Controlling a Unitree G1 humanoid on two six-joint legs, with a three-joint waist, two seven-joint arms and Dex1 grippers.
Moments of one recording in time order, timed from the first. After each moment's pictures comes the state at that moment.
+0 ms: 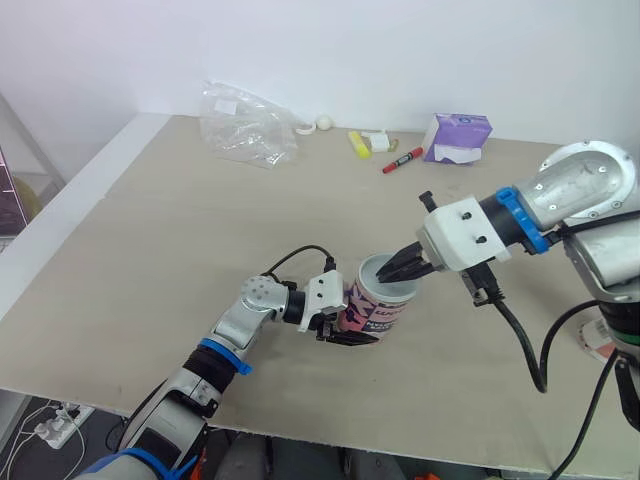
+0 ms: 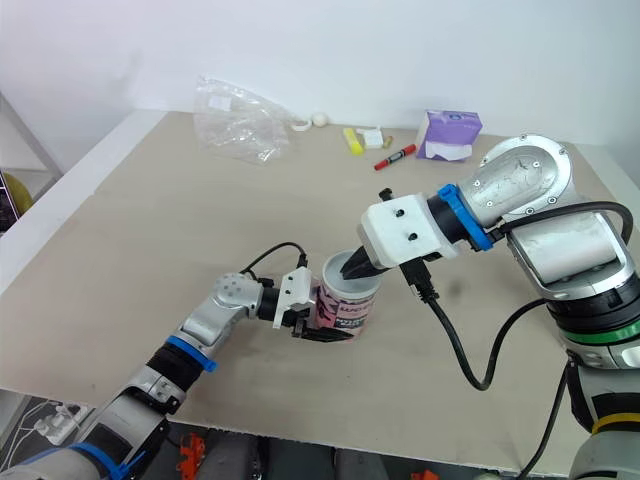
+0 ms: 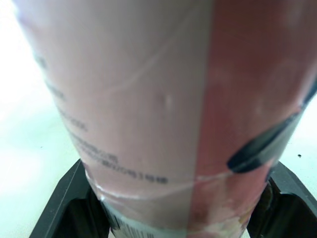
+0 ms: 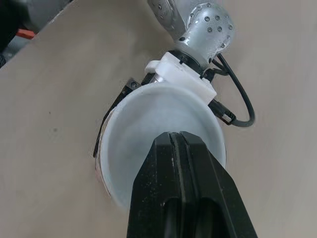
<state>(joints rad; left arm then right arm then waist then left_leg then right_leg) -0.62 0.17 -0.40 0.44 -0.12 -0.08 -1.19 -0.92 -0.99 0.28 -0.28 0.29 0.28 1.56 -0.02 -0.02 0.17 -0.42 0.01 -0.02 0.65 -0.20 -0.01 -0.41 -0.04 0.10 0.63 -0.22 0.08</state>
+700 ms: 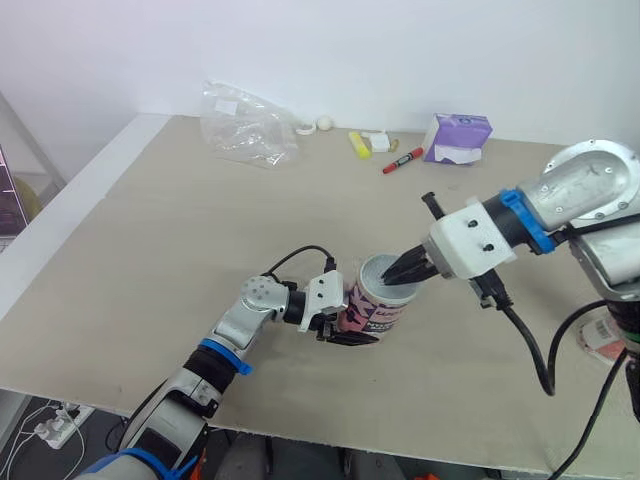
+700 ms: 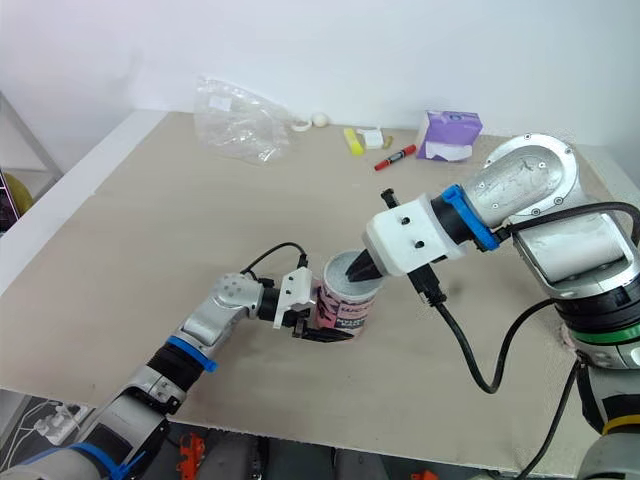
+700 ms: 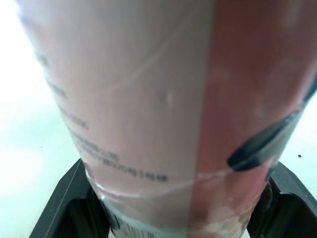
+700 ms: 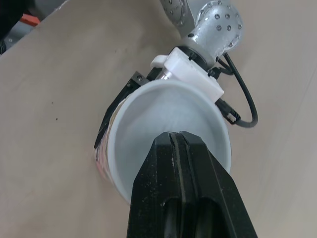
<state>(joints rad) -0.62 0.17 -0.40 0.44 -0.12 -0.08 -1.18 -0.93 -1.04 0.31 -0.26 0.29 0.20 1.57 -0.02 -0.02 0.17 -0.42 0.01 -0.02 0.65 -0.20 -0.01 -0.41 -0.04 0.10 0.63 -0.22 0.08</state>
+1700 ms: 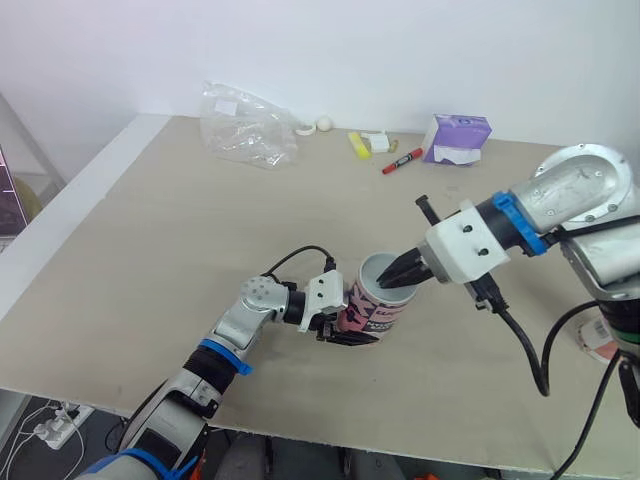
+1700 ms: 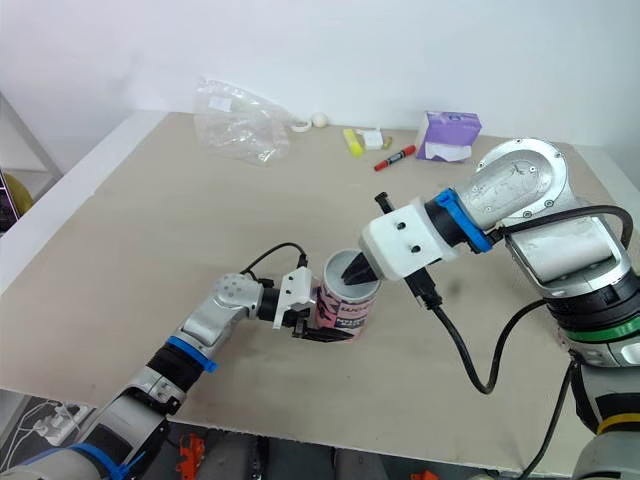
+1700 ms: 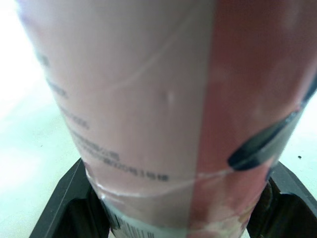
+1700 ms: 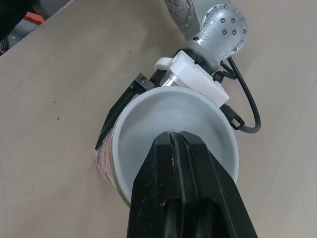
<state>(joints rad) -0.62 0.17 -0.40 0.44 -0.12 -0.07 -1.18 -0.93 -1.01 0.34 -0.24 0.29 0.15 1.57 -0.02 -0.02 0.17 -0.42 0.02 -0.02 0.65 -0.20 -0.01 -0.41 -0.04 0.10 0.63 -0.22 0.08</state>
